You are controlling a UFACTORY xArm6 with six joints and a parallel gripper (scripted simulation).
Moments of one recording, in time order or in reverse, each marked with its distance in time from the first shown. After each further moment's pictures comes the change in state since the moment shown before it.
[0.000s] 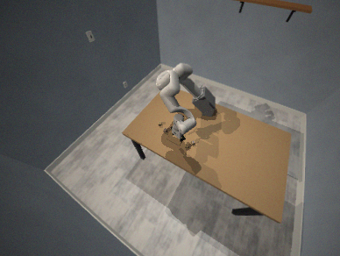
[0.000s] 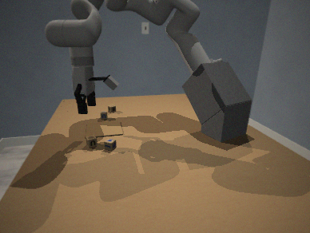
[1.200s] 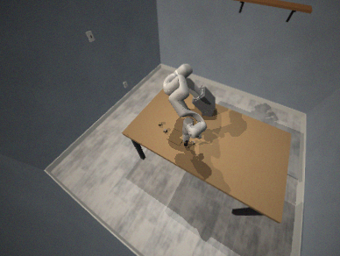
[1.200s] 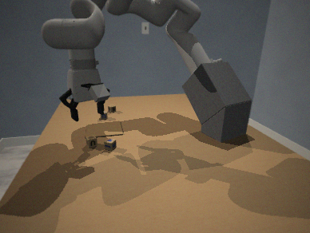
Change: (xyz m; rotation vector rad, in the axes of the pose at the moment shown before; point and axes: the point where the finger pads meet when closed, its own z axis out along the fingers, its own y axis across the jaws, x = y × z) arm 0.028 0.069 0.003 0.001 0.001 0.759
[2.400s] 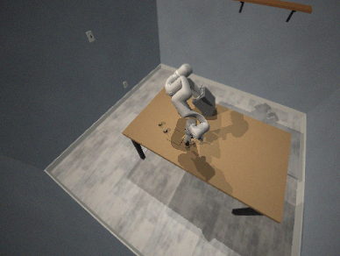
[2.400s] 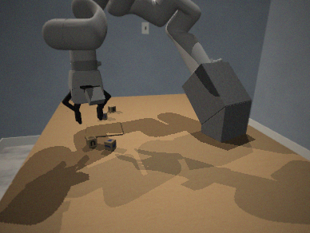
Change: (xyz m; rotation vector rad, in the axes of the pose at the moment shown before) arm 0.017 0.005 0.001 -0.002 -0.008 0.190
